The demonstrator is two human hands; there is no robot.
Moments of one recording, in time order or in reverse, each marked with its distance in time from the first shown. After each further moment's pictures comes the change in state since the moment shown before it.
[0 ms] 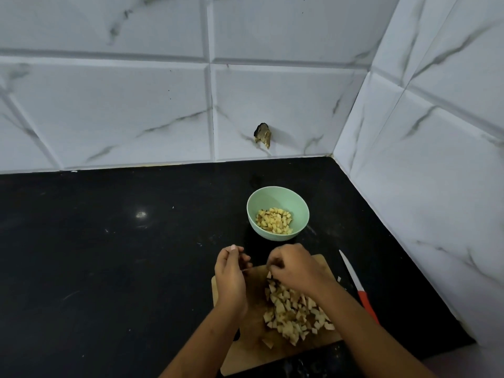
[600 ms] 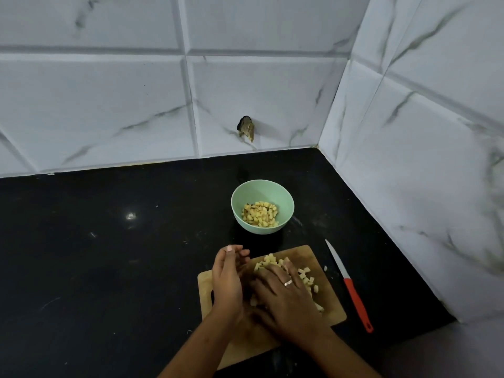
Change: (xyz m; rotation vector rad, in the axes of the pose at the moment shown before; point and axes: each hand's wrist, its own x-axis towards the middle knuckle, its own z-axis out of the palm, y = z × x) left_hand -0.012 -0.018 0.008 0.054 -0.090 0.058; right_hand -0.055 0.034 0.078 -0.376 0.404 -0.367
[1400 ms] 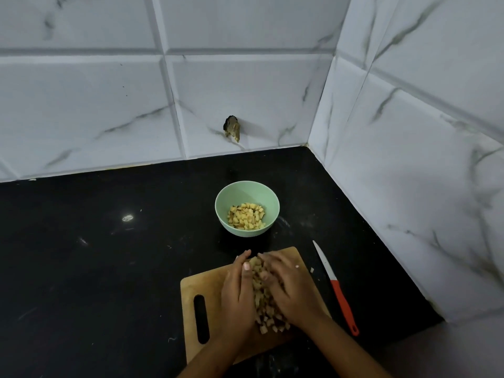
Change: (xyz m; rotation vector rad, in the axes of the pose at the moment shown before) left_hand -0.018 -0.042 0.017 0.469 -0.204 0.315; right_hand 0.005 0.043 -0.006 0.575 0.054 0.424
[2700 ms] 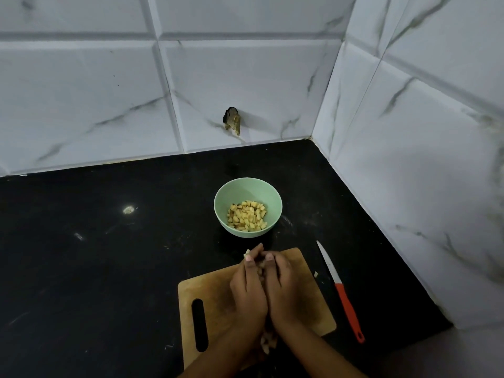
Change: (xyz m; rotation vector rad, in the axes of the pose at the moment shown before) left_hand 0.018 0.015 0.027 -0.173 0.133 -0.147; right_hand 0.014 -0.048 0.026 0.416 0.309 0.445
